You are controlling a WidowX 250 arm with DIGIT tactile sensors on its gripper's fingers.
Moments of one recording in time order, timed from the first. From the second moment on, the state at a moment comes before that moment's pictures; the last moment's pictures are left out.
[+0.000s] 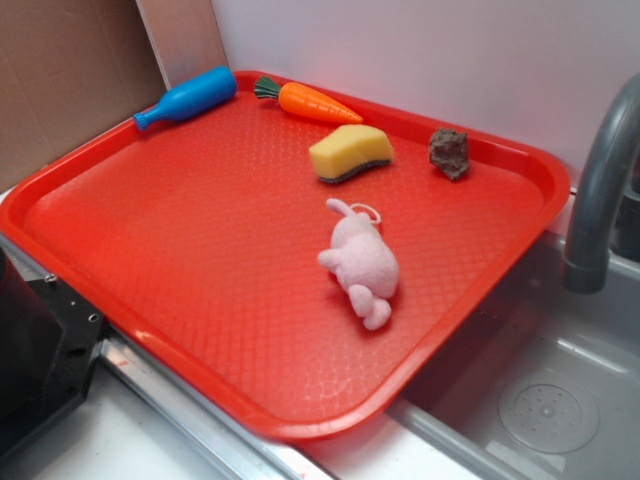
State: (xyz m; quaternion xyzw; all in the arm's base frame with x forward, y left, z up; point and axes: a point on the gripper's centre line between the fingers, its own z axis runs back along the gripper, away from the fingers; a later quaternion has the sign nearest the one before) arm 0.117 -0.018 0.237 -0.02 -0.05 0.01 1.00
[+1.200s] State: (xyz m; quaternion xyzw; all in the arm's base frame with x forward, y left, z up) arm 0.239 -0.058 0.131 -0.09 -0.12 -0.06 0.99
